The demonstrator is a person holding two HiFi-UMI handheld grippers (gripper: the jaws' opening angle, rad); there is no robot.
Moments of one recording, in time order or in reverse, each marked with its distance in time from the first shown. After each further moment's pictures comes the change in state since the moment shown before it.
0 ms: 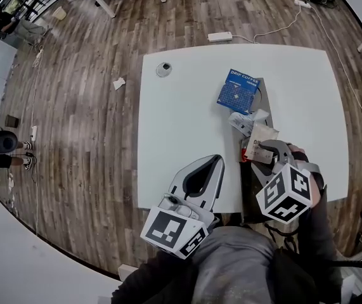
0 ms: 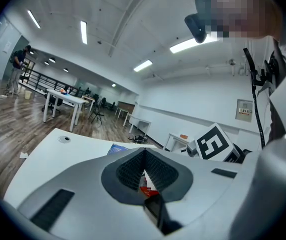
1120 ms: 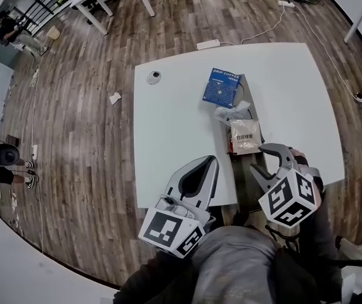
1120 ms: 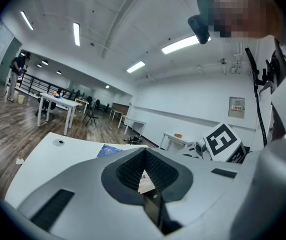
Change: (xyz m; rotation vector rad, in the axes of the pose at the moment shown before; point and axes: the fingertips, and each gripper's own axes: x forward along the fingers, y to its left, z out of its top) left arm -0.018 -0.033 -0.006 0.055 -0.008 -0.053; right arm -0.044 0.025 -0.020 0.105 -0.094 -0.084
